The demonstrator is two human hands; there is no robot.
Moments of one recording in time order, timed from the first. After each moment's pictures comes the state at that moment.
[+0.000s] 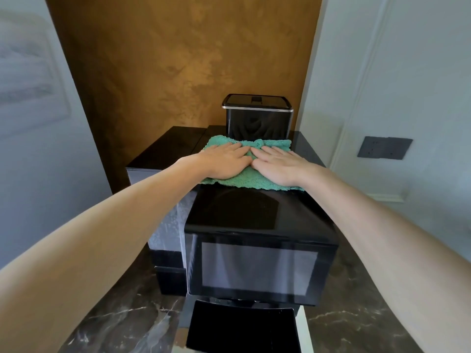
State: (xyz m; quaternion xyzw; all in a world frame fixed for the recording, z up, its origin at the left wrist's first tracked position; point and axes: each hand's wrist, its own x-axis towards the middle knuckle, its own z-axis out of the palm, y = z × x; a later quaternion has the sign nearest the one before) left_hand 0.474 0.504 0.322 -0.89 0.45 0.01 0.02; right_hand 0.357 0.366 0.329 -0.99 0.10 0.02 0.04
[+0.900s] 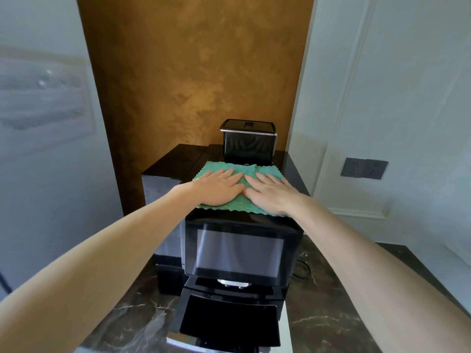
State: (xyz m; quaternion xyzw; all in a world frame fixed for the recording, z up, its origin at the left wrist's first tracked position) left_hand 0.381 0.547 0.332 -0.89 0.45 0.01 0.09; right_hand 0.281 0.399 0.331 -0.99 0.10 0.03 0.03
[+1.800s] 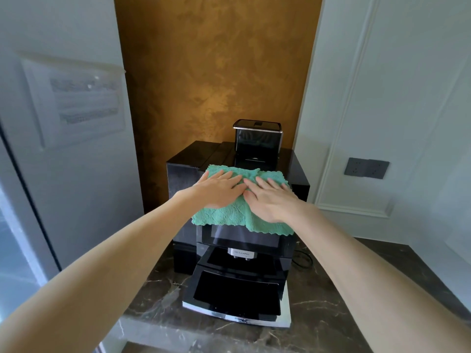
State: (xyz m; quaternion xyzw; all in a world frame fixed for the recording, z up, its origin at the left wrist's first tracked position) left_hand 0.304 0.603 0.325 -0.91 0.41 -0.02 0.09; right_hand 0.207 0.461 0.326 -1.00 0.08 0.01 0.02
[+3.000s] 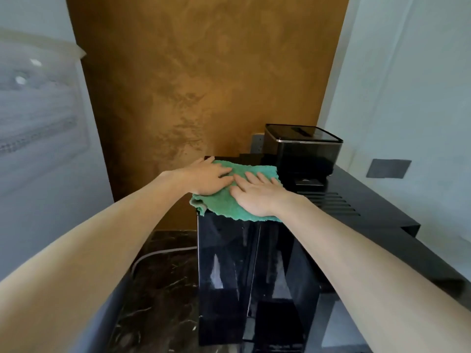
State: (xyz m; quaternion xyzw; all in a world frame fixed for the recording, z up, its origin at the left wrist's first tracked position) left_hand 0.602 0.634 0.342 -0.88 0.47 0.03 -0.03; right_hand 0.468 0.527 0.331 -0.98 0.19 0.04 0.04
